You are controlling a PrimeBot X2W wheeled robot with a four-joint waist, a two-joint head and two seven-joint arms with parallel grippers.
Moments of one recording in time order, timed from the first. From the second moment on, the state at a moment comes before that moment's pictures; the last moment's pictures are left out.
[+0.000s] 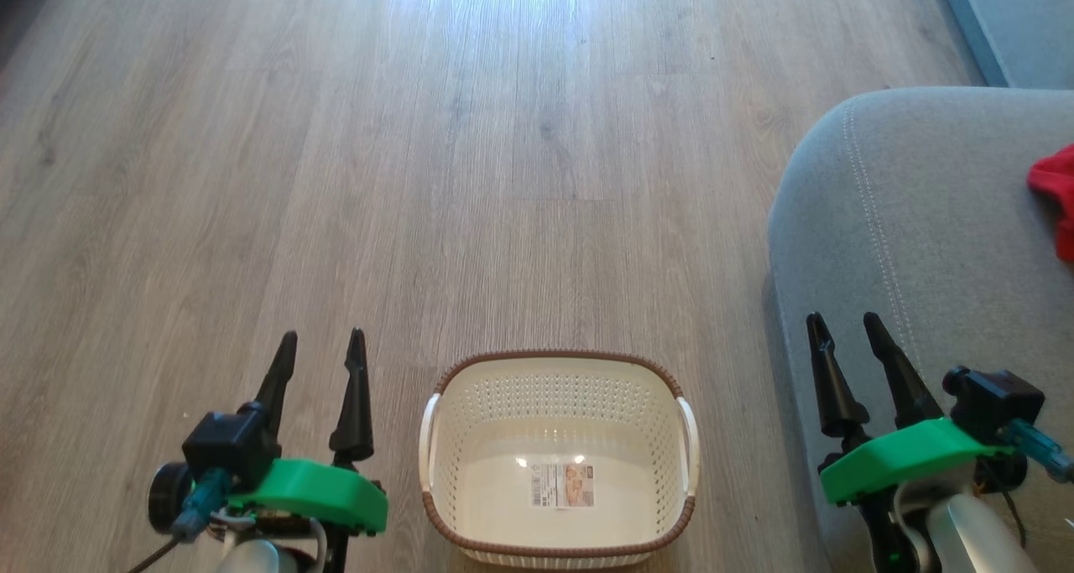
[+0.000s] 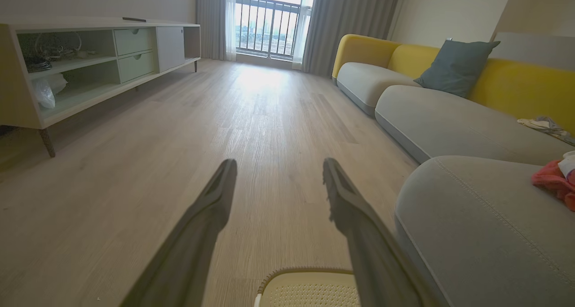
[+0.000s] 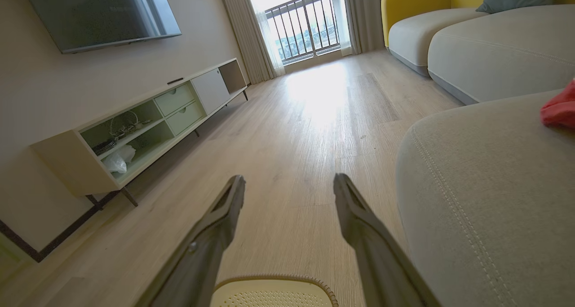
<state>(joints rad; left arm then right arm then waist) 0.00 0.05 -0.16 0.09 -0.26 0.09 -0.26 -0.07 -0.16 0.11 0.28 0.49 0.13 -0.25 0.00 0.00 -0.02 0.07</state>
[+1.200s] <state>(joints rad) 0.06 0.05 -0.15 0.20 -0.45 0.03 -0.22 -0.01 -0.14 0.10 0.37 0.61 0.13 -0.21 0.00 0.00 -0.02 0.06</state>
